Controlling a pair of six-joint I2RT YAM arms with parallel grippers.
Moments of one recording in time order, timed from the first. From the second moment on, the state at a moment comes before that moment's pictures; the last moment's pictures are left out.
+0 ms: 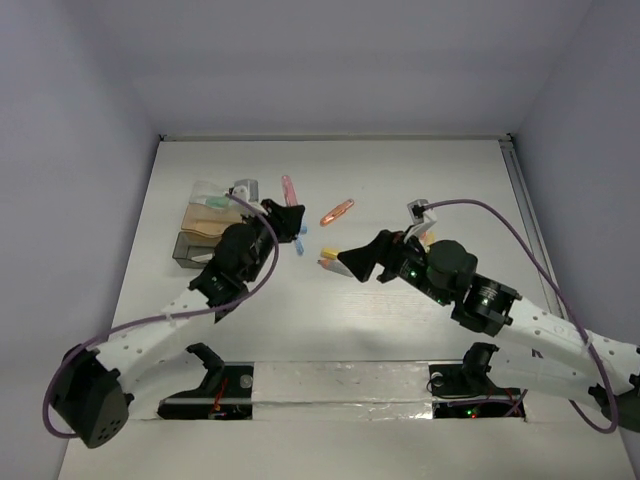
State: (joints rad) left arm -0.70 0.94 0.59 0.35 -0.29 -0.62; right arm 0.99 0.88 0.78 -0.02 0.20 0.74
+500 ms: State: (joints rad) left arm -0.10 1.33 0.71 0.36 -0.14 -0.99; right arm 0.94 0.89 0.67 -0.12 0.17 0.64
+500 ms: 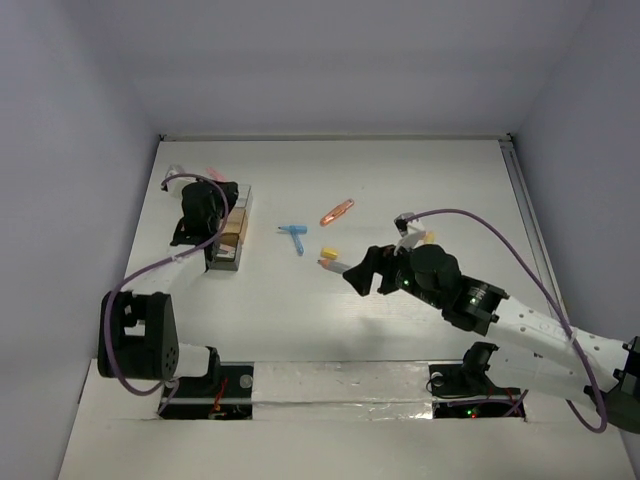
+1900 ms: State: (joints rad) left arm -0.01 1.67 0.86 0.32 -0.17 -1.24; right arm 0.92 0.94 0.62 -0.12 -0.02 0.58
